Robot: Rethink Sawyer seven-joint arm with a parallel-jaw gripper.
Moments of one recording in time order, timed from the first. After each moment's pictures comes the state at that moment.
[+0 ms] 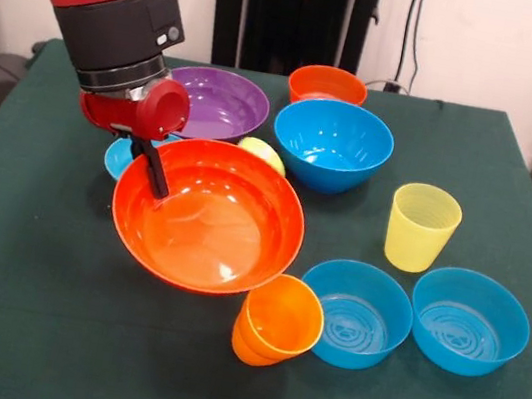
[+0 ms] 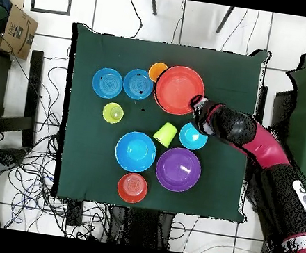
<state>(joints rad) -0.92 -0.48 0.57 1.62 -0.22 0.50 1.95</state>
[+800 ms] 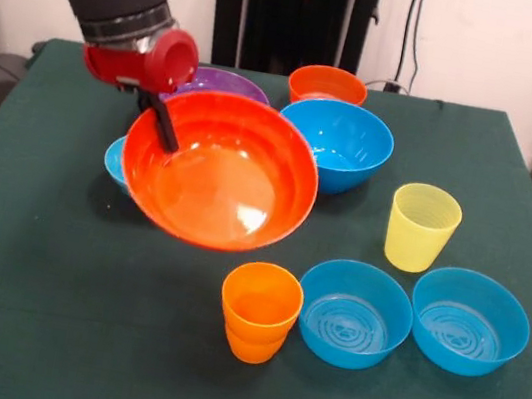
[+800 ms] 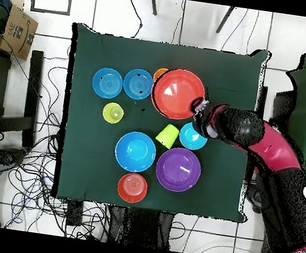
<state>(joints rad) -0.92 -0.59 0.57 1.66 -0.18 0.64 1.95</state>
